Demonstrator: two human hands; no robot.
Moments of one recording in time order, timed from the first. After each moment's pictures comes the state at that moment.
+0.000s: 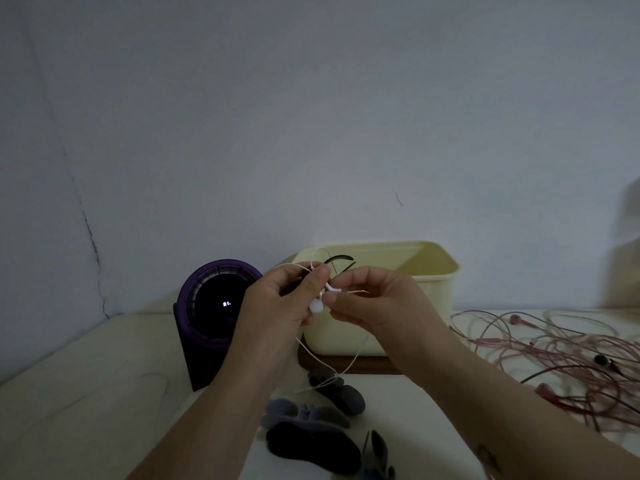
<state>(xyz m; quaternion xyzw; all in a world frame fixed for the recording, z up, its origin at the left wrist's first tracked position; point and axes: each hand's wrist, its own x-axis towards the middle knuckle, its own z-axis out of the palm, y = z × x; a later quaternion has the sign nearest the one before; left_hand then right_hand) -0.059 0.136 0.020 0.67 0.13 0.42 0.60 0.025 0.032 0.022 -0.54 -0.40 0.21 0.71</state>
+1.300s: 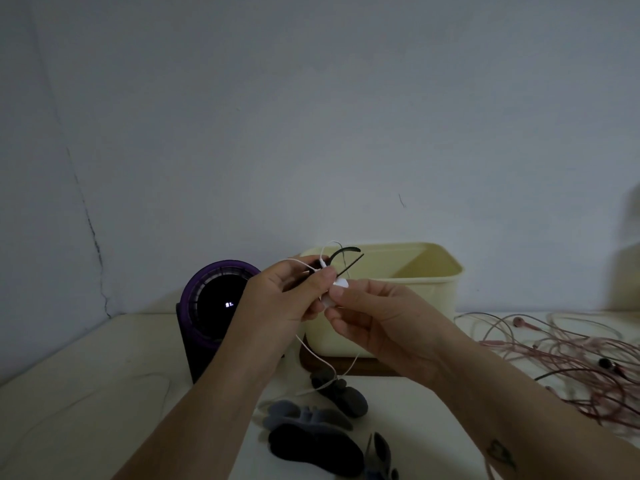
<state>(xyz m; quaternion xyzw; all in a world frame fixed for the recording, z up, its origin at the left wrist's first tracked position) -0.071 0.136 0.031 0.70 0.11 0.38 0.60 0.030 0.031 0.022 -0.43 -0.36 0.42 0.71</state>
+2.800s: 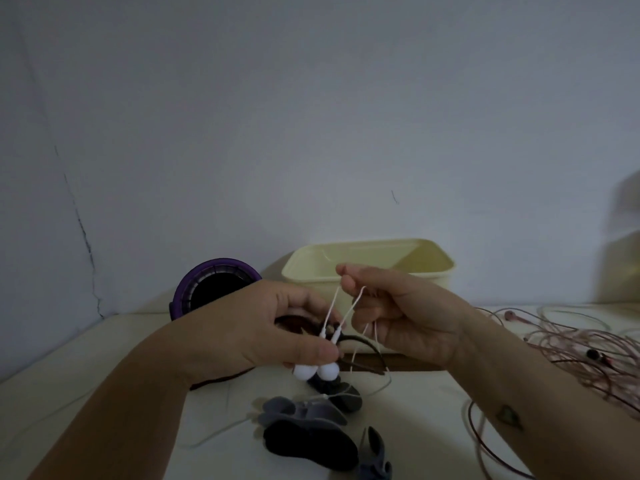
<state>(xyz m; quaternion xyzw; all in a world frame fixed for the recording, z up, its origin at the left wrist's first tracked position) -0.111 0.142 0.063 0.89 0.04 0.05 0.44 0.040 0.019 0.038 -0.40 -0.30 0.48 0.72</state>
